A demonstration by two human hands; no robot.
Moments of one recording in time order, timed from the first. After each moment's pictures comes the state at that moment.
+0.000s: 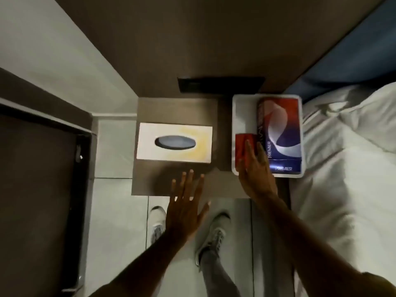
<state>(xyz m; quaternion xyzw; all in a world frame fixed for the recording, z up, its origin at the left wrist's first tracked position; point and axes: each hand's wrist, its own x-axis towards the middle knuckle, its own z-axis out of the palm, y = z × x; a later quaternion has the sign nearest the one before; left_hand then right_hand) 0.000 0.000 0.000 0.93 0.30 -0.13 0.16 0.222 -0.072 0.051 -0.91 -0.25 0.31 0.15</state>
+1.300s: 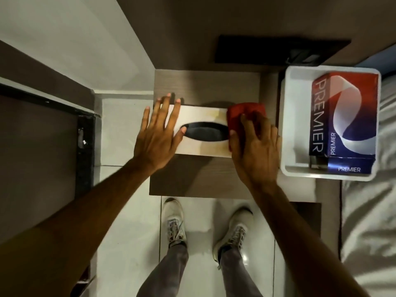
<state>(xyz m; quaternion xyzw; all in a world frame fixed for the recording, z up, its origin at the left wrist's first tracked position) 0.009 0.241 -0.058 0.95 0.29 -0.10 0.07 0.161 0.047 -0.012 -0.94 -0.30 0.13 0.12</state>
